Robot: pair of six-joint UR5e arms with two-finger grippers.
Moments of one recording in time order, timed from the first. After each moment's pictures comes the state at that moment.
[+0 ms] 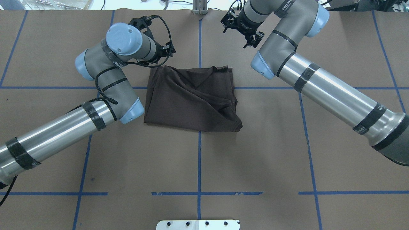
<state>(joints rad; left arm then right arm) -0.73 -2.39 -1.13 -2.24 -1.72 -1.48 0.90 -0.65 1.03 -1.05 2.09 1.60</state>
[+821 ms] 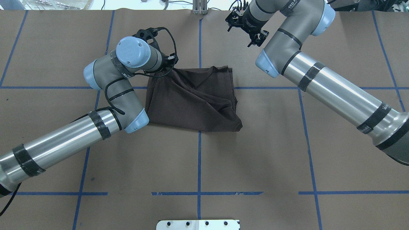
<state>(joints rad) -0.69 -2.39 -1.11 -2.23 -1.68 -1.48 0.91 -0.66 1.04 -1.05 2.10 1.60</state>
